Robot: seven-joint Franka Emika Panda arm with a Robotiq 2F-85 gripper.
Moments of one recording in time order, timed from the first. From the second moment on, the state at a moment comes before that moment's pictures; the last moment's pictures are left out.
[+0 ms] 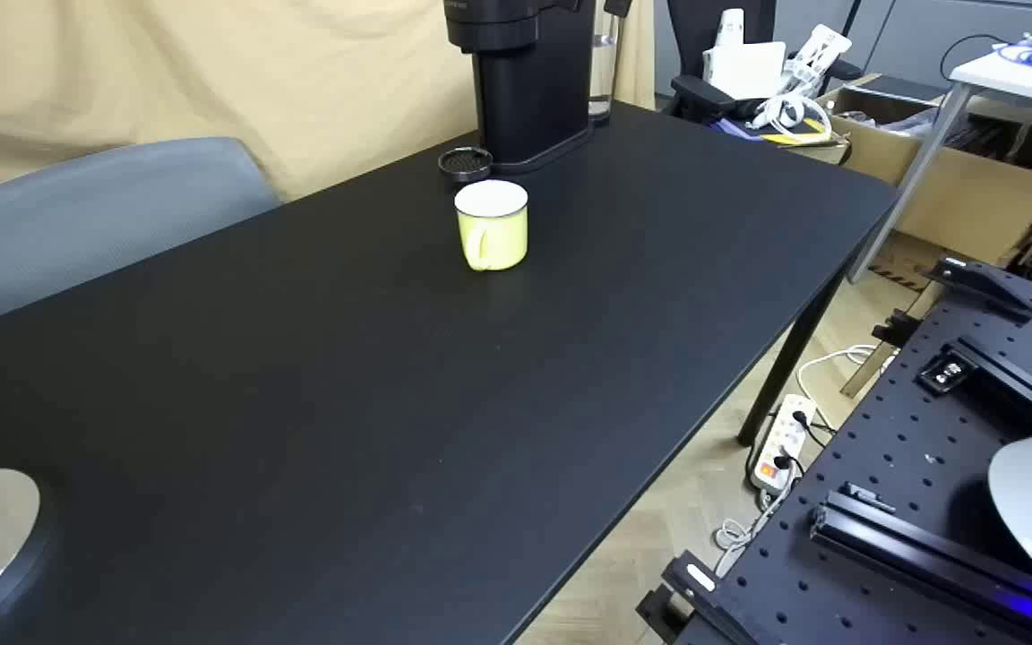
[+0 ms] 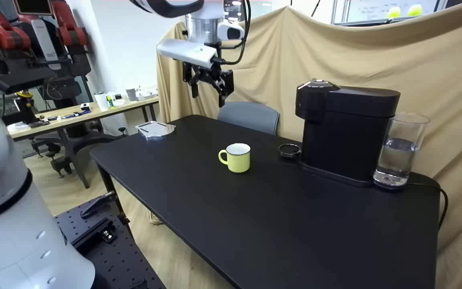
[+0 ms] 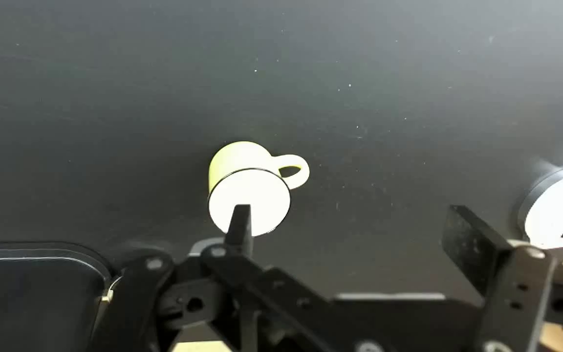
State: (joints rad) arm 0.16 -0.31 -0.15 -2.48 0.28 2.30 -0.42
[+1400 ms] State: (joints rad) arm 0.08 -0.11 -0.09 -2.46 0.17 2.57 -0.34
